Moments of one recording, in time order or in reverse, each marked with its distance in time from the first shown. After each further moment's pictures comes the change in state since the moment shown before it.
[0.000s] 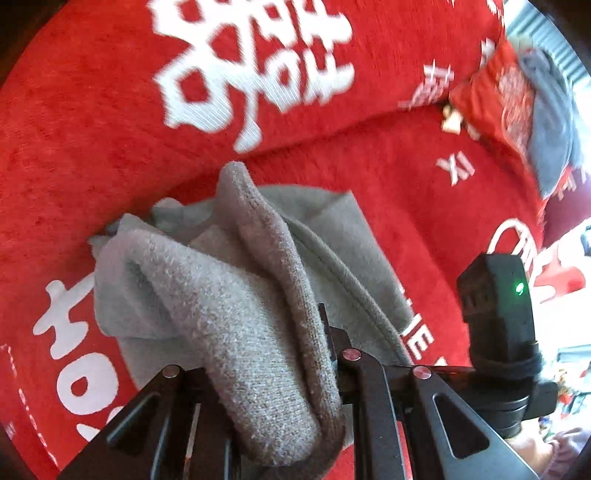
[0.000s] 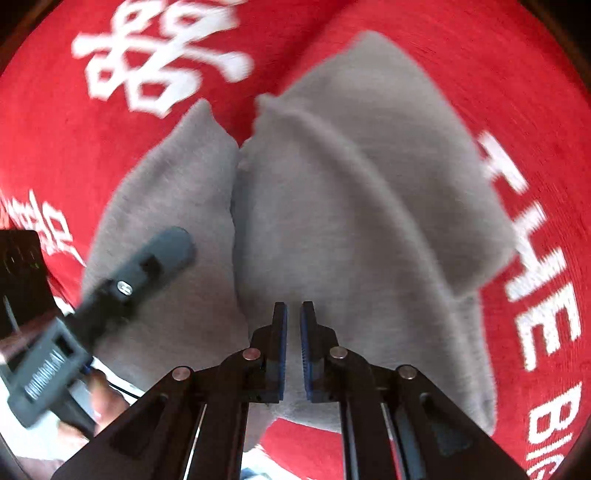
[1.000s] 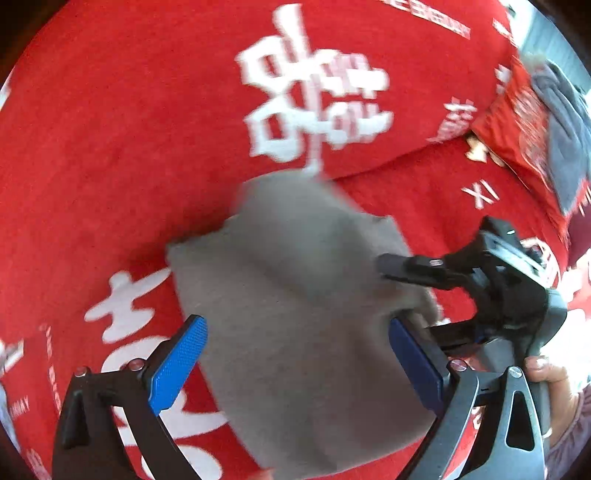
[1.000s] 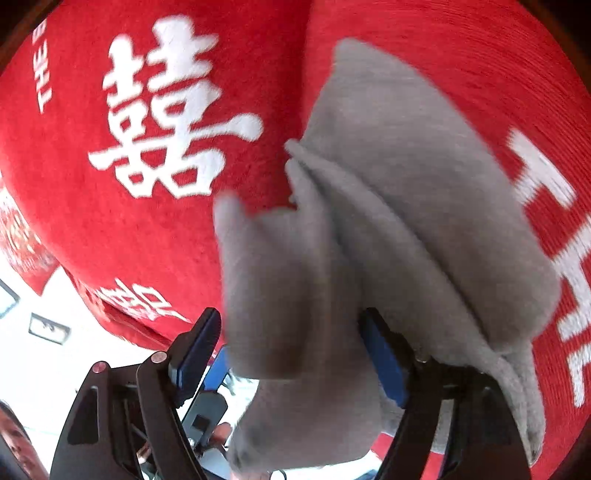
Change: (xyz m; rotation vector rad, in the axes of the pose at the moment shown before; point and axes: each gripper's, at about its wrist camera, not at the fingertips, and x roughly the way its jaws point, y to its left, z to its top) left arm -0.060 0.036 -0.035 -0.081 -0.160 0.161; right arm -0.037 -0.054 0.022 0.217 -0.001 0.398
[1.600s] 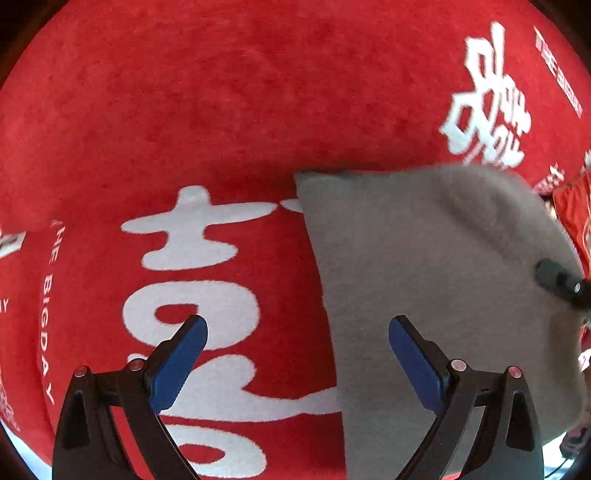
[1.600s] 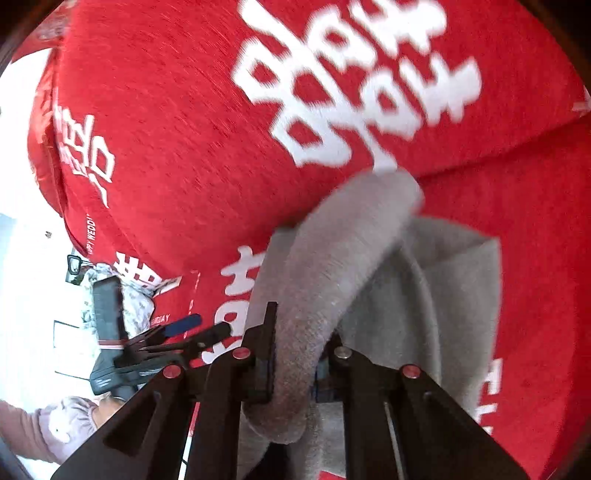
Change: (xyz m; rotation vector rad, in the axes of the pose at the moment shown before) left arm 0.039 0.098 -0.039 -0.304 0.070 0.059; right arm 0.018 0.140 -0.037 -0.745 0.031 -0.483
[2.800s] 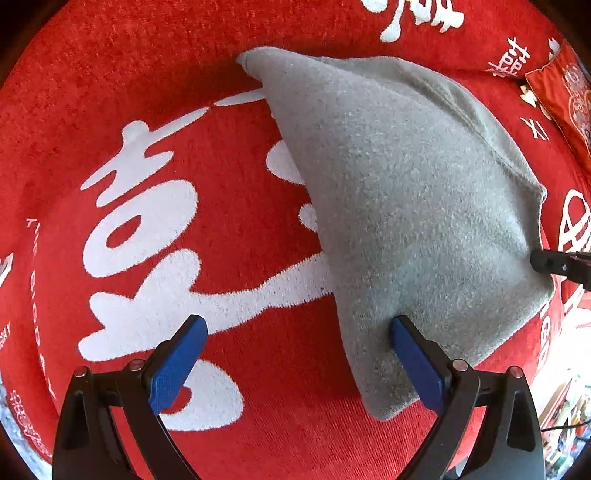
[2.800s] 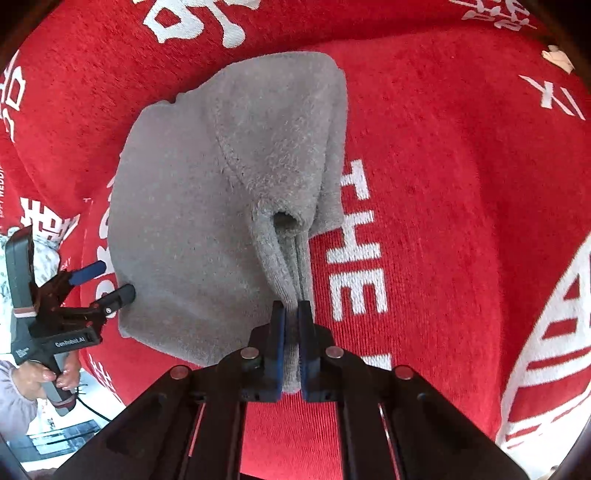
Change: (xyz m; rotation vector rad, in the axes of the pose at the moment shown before) left arm 0.025 -0.031 -0.076 0.233 0.166 0.026; right arm -0.021 -0.069 -0.107 0.079 0.244 -0.393
